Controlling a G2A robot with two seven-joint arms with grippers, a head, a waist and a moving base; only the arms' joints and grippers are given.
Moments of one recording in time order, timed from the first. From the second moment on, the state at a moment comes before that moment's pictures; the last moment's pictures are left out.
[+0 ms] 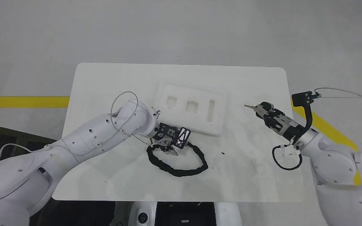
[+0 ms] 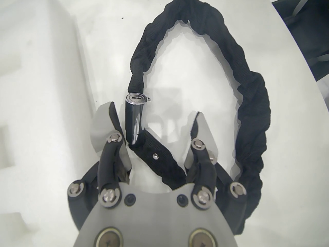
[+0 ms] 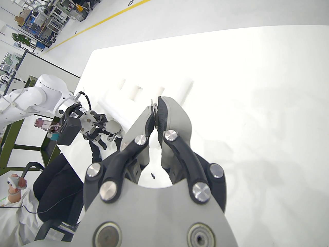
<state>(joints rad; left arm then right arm) 0.37 -0.98 -0.17 -1.33 1.41 -1.01 0.11 -1.49 -1.03 1.71 -1.98 -0.39 -0.22 0.73</state>
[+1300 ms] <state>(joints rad) 0.40 -0.96 -0.23 -1.24 1.31 -0.98 0.37 -1.47 -1.04 1.61 -1.96 -0.33 -0.25 0.75</state>
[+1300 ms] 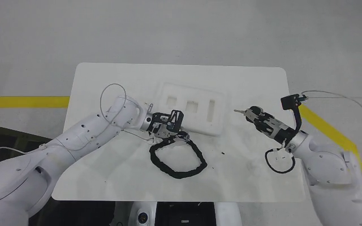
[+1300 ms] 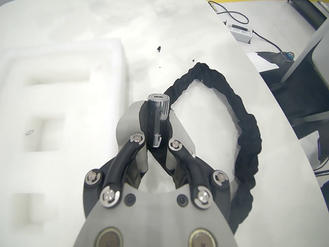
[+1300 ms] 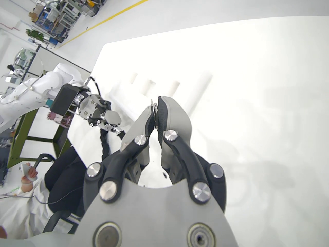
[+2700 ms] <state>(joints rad) 0.66 -0.87 -0.53 -1.49 1.40 -0.73 0.15 -1.28 -1.08 1.19 -1.91 -0.33 -0.05 0.78</state>
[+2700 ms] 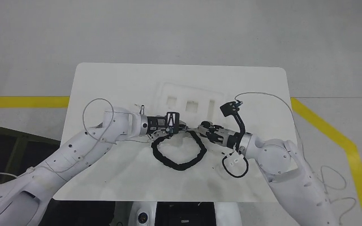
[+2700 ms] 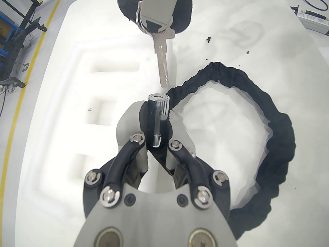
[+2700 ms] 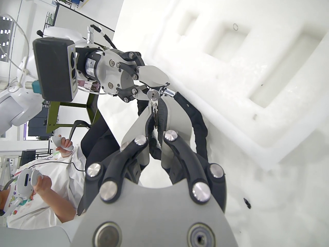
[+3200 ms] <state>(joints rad) 0.70 -0.87 -0.59 -1.52 1.43 -0.75 0.11 -1.26 -1.08 1.17 -1.89 -0.34 -0.03 0.74</state>
